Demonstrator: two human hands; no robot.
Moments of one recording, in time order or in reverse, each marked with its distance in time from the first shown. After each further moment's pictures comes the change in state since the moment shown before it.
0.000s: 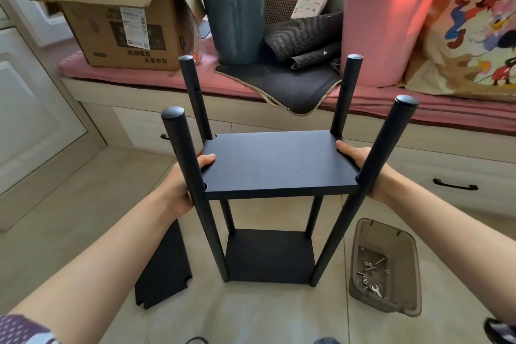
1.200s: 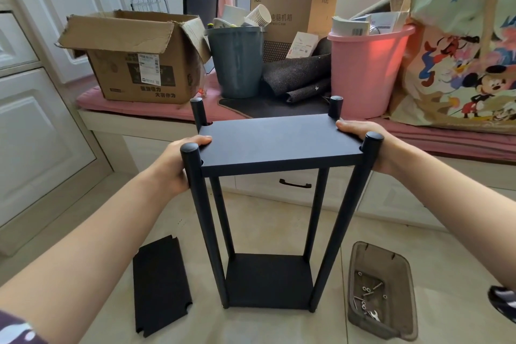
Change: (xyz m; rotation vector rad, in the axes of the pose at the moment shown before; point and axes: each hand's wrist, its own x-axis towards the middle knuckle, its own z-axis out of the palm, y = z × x) left_hand -0.031 0.094 0.019 0.021 0.075 0.049; right_hand -0.047 -0.116 -0.006 0.069 -0.158 -0.126
